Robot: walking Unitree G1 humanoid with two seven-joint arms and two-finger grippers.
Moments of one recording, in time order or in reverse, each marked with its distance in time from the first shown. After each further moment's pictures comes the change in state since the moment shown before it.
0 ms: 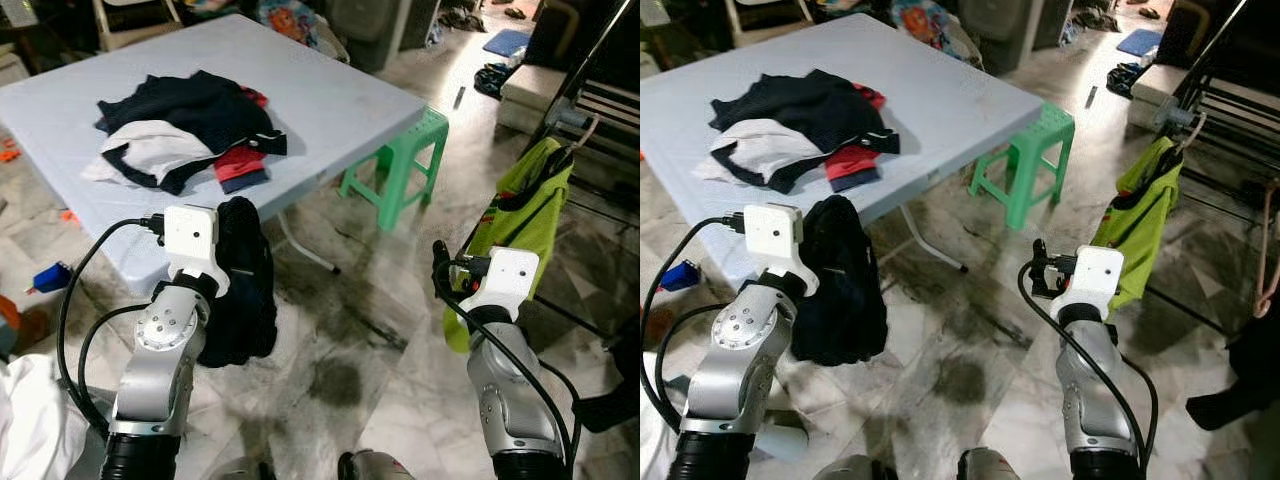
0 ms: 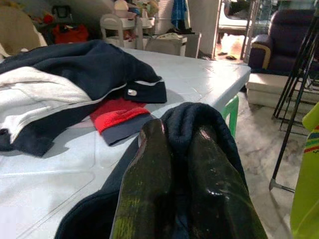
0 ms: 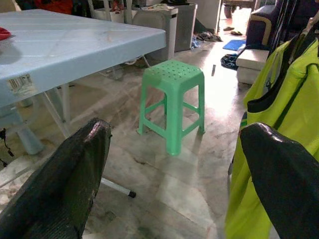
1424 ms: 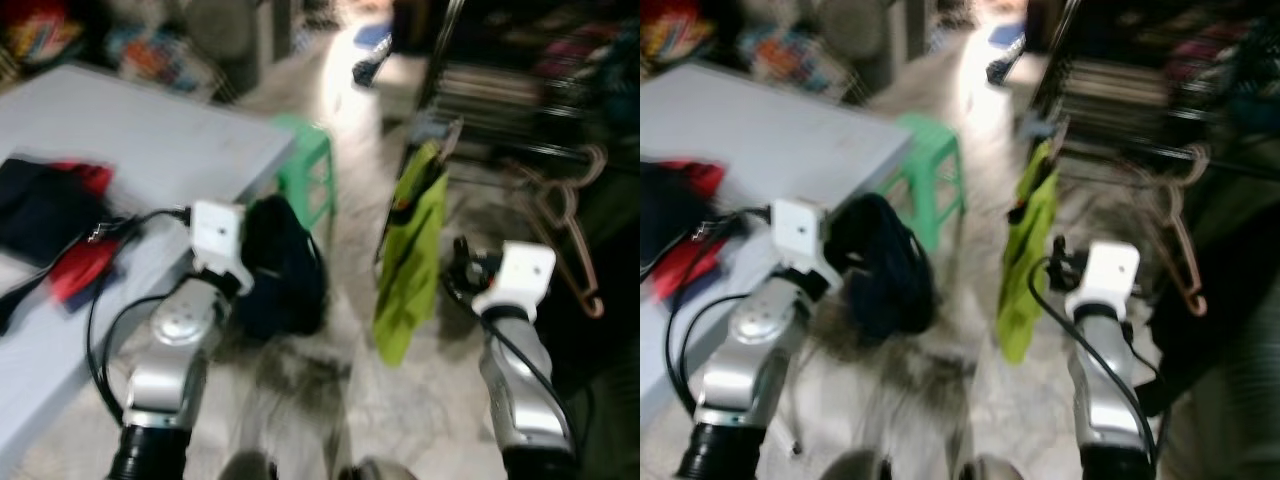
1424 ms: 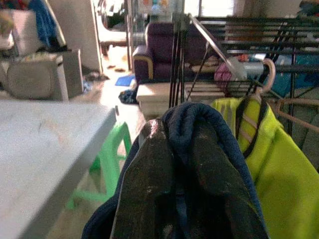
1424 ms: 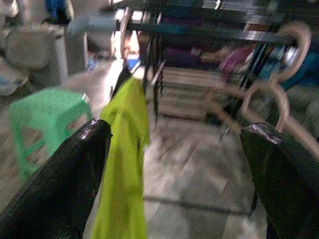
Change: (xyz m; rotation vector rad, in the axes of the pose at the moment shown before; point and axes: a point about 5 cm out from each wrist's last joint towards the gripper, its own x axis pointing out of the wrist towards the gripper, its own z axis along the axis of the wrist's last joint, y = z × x) left arm 0.009 -0.020 0.005 -0.041 -0.029 -0.151; right arm 0.007 -0.011 0.012 -0.111 -0.073 -0.086
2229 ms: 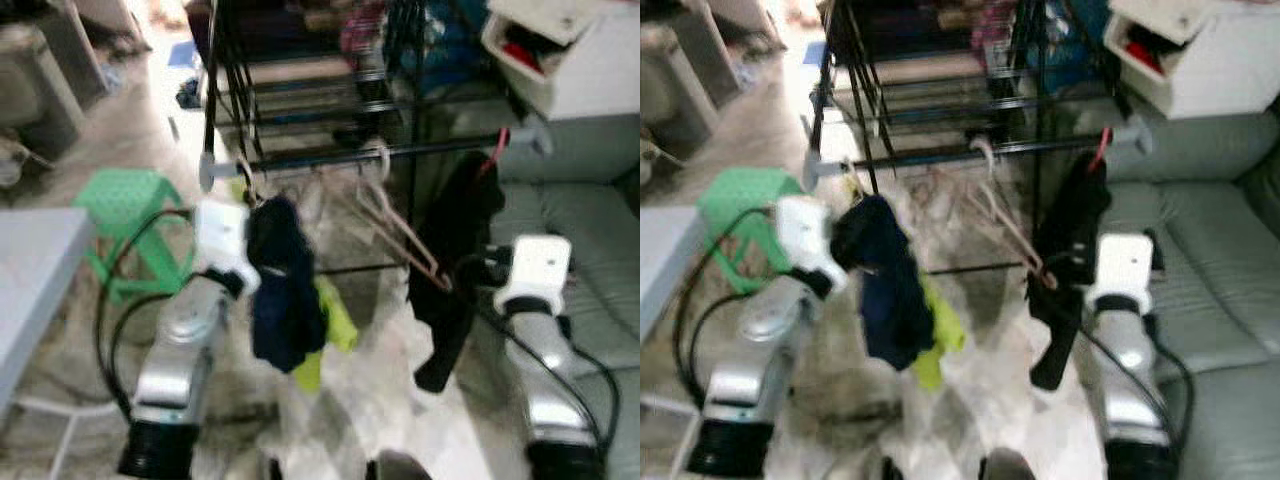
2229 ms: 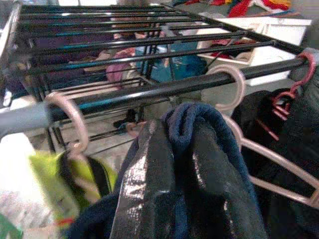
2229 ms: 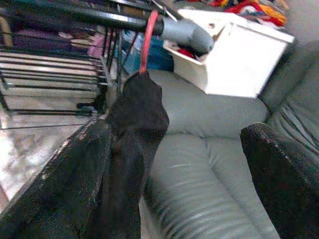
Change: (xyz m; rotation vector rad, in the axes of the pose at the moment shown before) left arm 0.005 -0.010 -0.003 -0.035 0.012 -0.032; right arm 0.004 -0.024 0.003 -0.180 -0.016 -0.035
